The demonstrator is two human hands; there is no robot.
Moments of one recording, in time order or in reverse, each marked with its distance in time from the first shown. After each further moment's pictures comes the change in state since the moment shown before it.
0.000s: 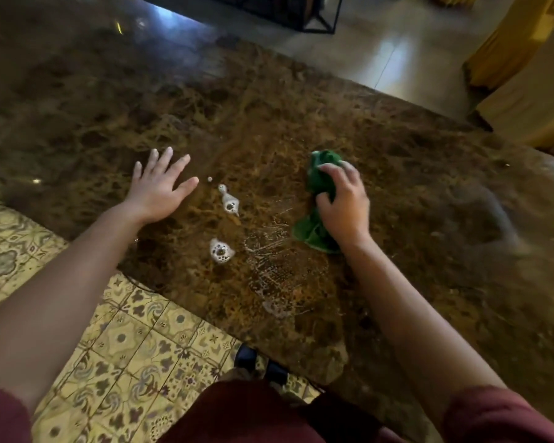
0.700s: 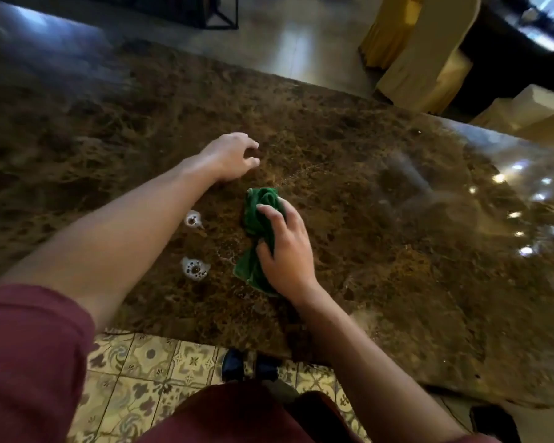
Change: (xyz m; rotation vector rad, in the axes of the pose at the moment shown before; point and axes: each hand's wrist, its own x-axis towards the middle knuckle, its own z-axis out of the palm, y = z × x) left_hand 0.080 0.211 -0.015 -0.047 -0.140 0.476; right_hand -0.098 -0.049 0.033 -0.012 0.026 0.090
